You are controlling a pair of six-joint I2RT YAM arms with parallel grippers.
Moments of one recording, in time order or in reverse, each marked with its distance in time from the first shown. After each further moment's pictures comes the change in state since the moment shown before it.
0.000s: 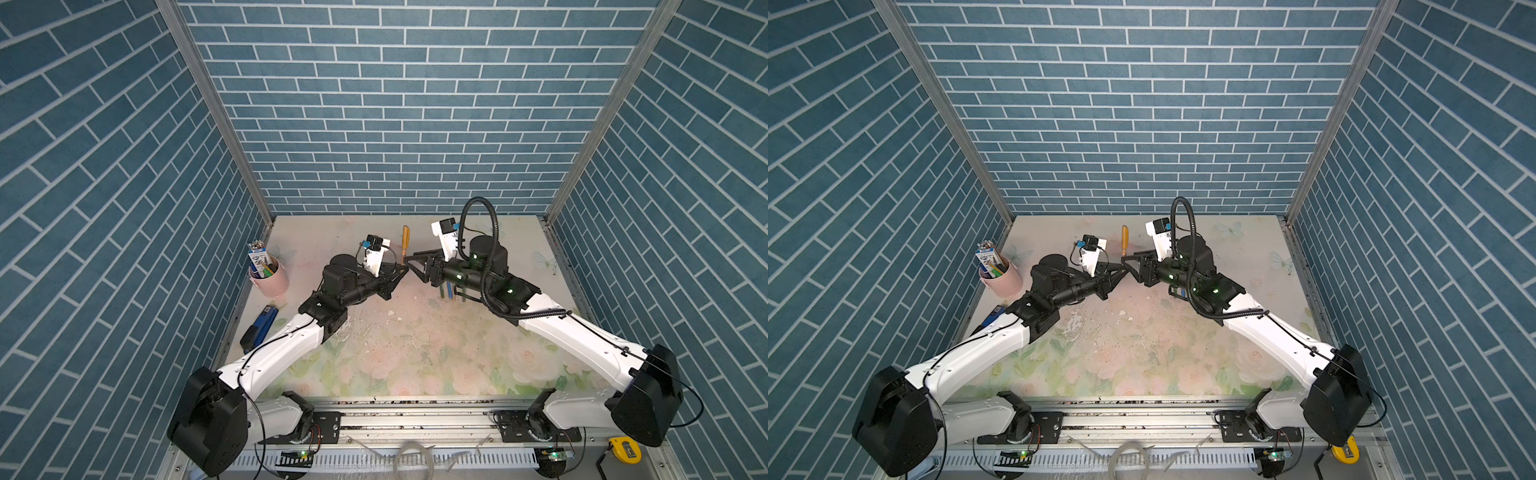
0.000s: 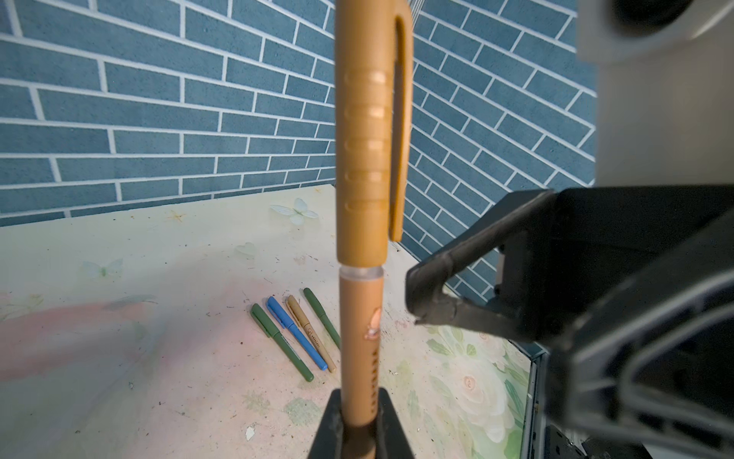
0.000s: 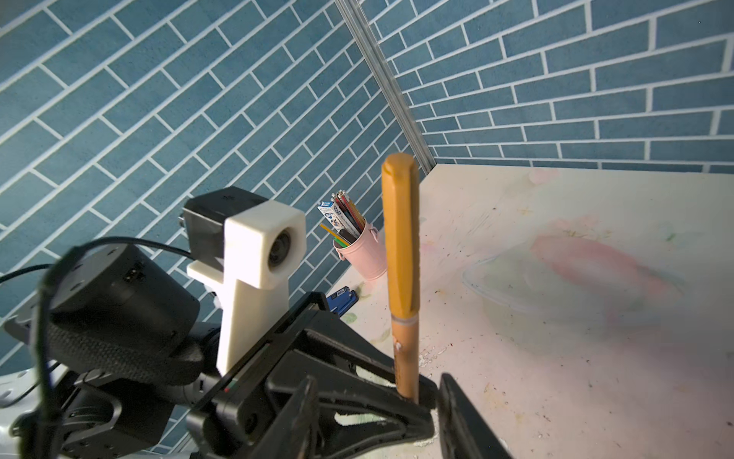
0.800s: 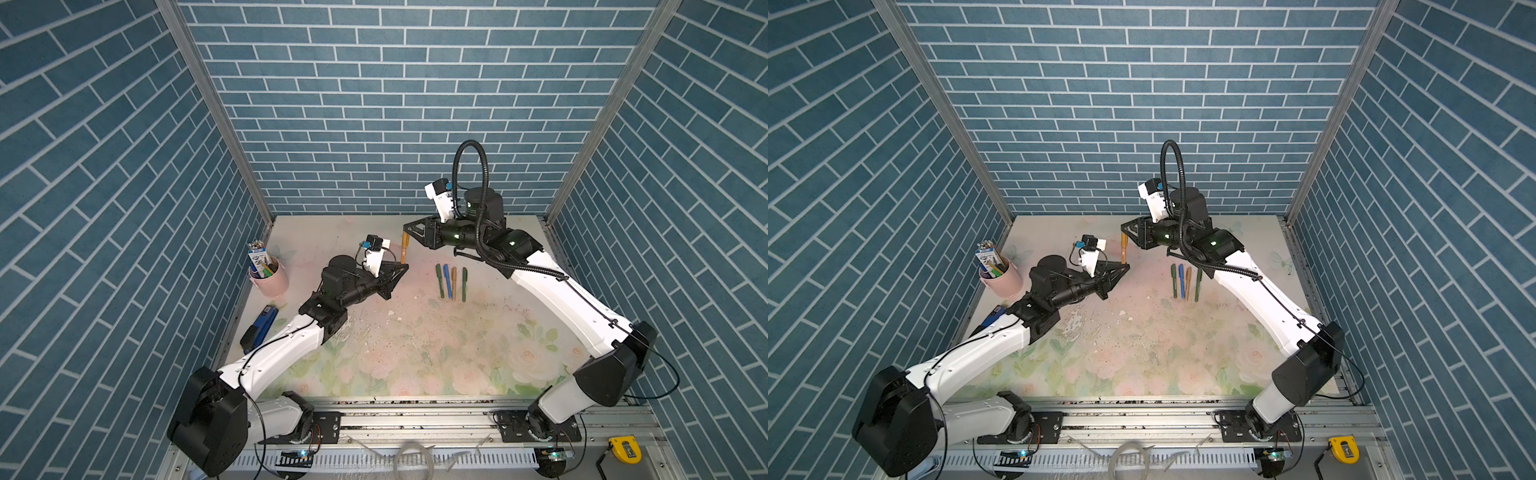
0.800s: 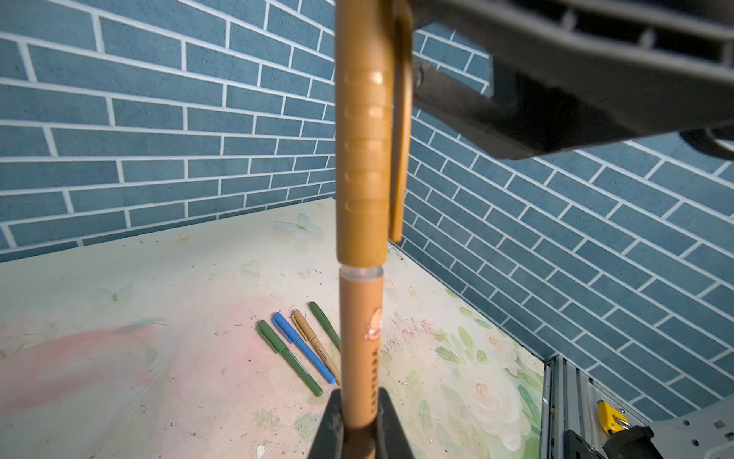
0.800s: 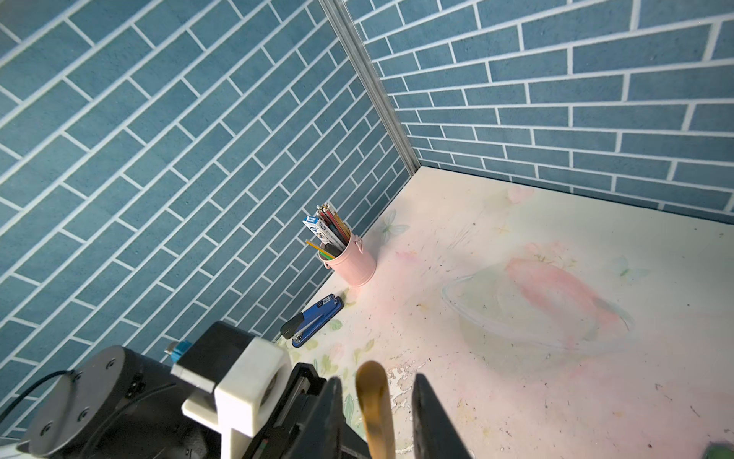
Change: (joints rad) left arm 0.000 -0.001 -0.015 0.042 -0.007 0.042; right arm -0.071 0.254 0.533 -0.425 -0.076 -0.095
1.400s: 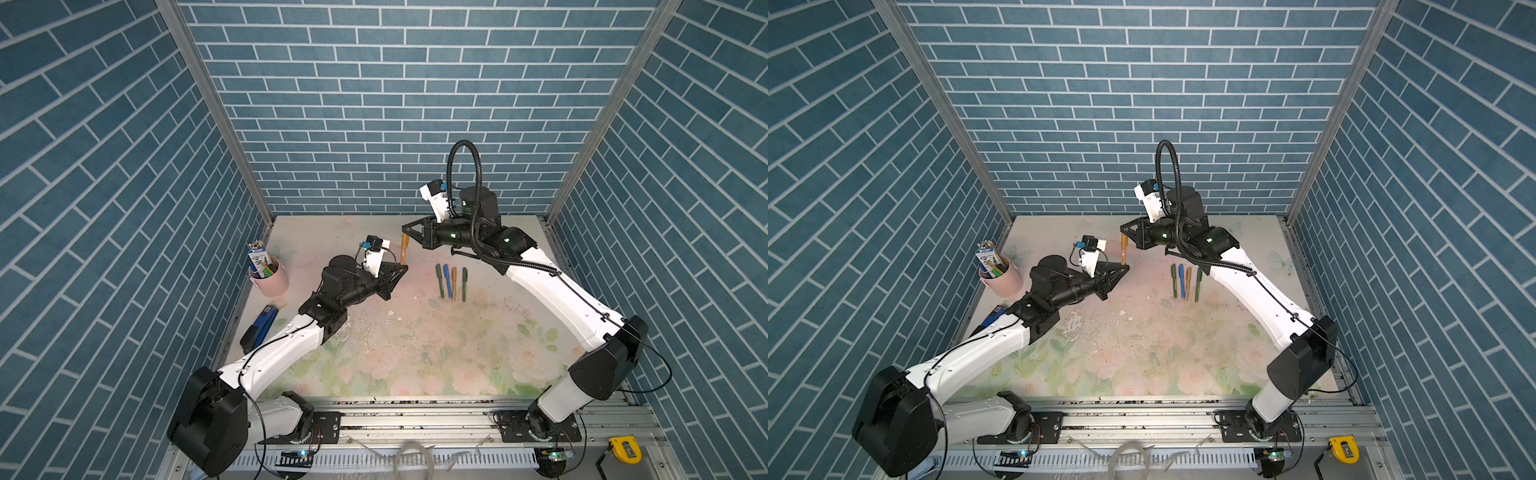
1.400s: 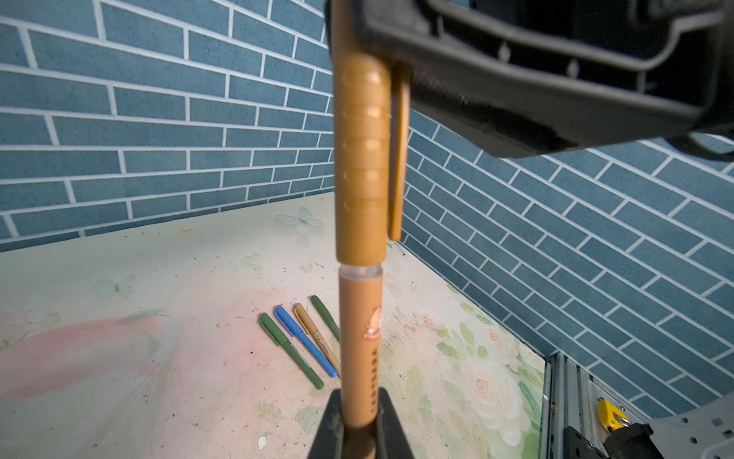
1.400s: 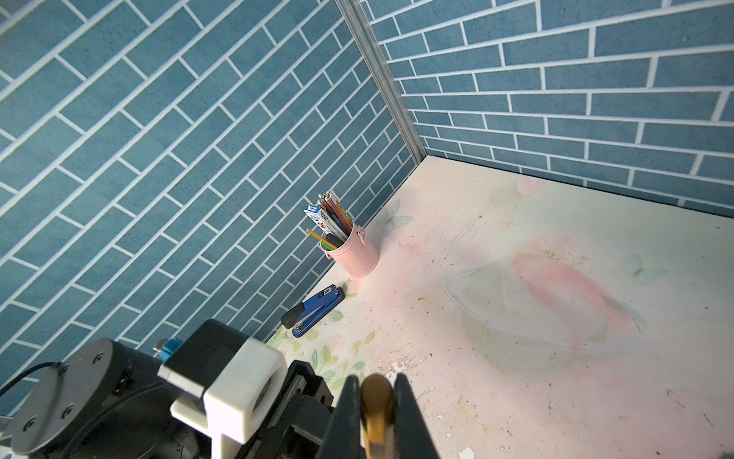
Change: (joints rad) left arm 0.000 0.000 0.000 -0.019 0.000 -0.001; right arm 0.000 0.035 0.023 -0.004 -0.041 -0.018
